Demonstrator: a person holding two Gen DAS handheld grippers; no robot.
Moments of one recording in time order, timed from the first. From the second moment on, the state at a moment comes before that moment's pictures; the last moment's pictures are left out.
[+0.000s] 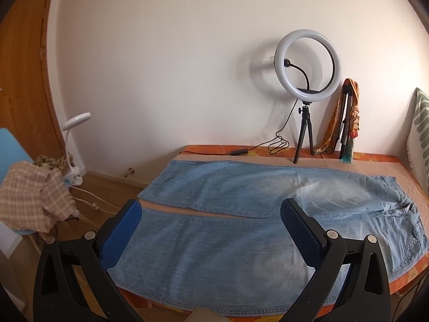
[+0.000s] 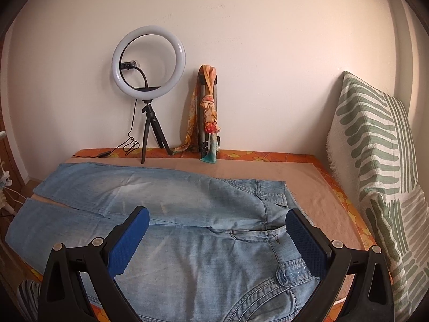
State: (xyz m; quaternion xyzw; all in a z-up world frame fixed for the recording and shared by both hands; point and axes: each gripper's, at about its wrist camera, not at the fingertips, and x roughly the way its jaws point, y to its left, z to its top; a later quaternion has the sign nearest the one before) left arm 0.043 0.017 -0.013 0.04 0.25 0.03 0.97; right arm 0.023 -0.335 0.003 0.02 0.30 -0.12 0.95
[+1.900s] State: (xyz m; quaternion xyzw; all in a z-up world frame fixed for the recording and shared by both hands) left arm 0.318 0.034 -0.186 -0.02 0.46 -0.03 0.89; right arm 0.418 -0.286 -0.211 -0.10 0.52 0.21 0.82
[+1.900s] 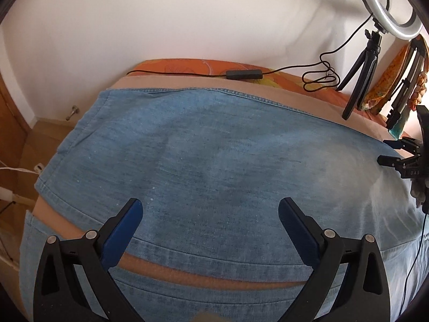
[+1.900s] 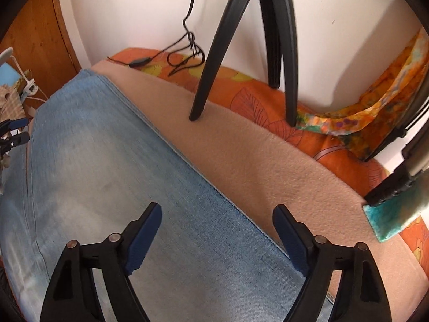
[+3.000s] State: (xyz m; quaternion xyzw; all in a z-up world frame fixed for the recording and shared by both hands) left arm 0.323 0.087 -0.140 -0.17 0.44 0.01 0.88; right arm 0.196 -0.195 -0.104 -0.22 0.38 0.32 0.84
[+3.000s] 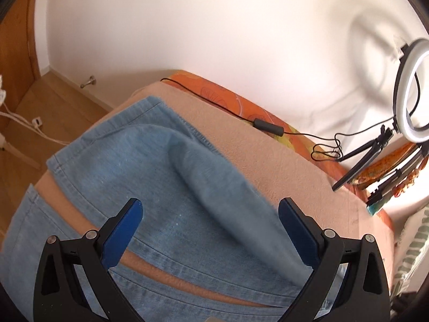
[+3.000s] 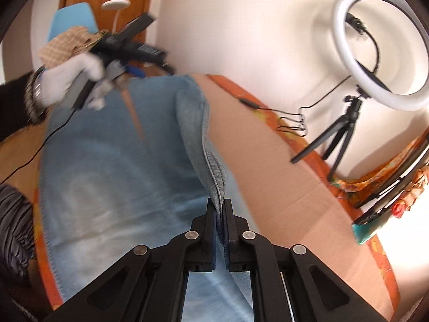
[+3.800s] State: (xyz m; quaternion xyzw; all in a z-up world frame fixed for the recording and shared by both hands) left arm 0.378 0.031 -0.206 -0.03 0.52 0.06 0.85; right arm 0.143 -0.170 -0.122 -0.22 0.38 0.36 0.82
